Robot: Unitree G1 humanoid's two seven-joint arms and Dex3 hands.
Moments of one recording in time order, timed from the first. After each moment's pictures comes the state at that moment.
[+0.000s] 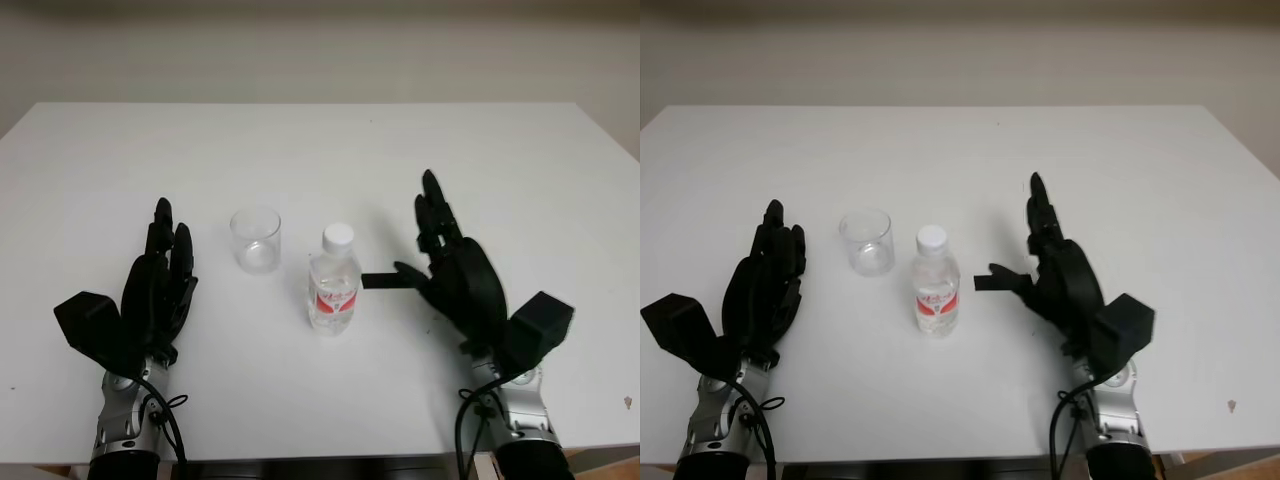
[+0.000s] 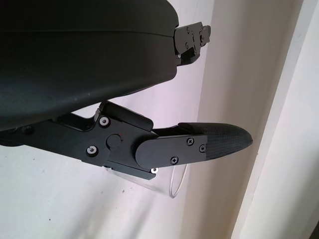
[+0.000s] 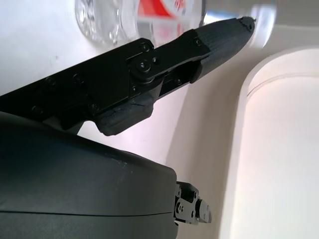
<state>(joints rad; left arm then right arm) -0.17 0.12 0.25 0.31 -0.28 -0.15 -0.25 -0.09 -0.17 -0.07 0.20 0.16 -0.40 0.39</state>
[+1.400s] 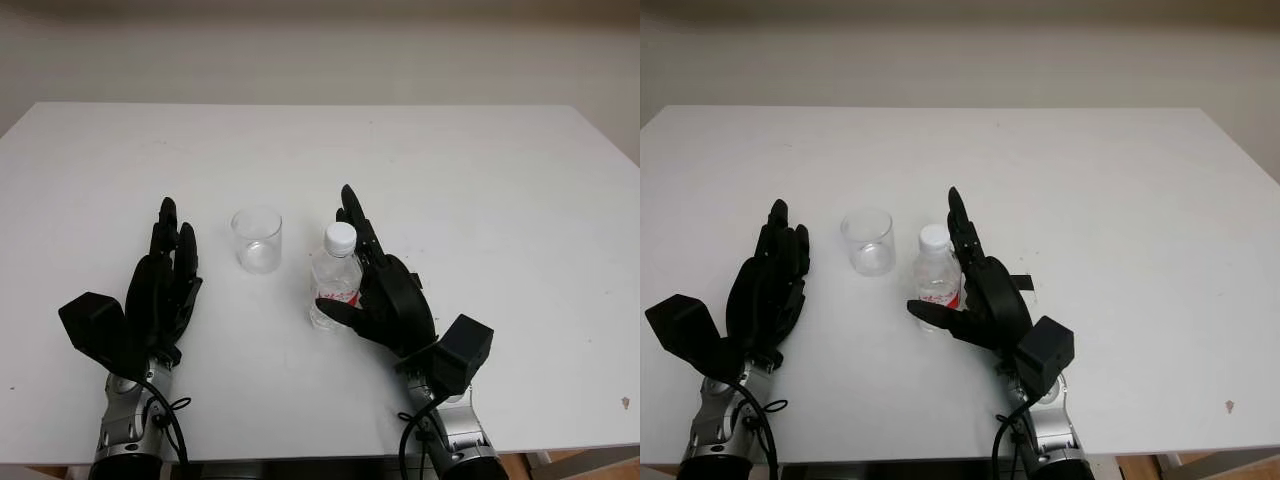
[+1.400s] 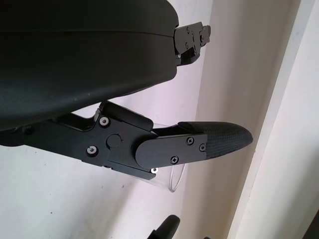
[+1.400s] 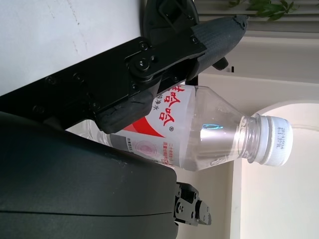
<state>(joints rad) -0.16 0.11 0.23 0.30 -0.27 -0.15 -0.24 -0.15 0.00 0.13 0.35 0.06 -0.46 0.35</state>
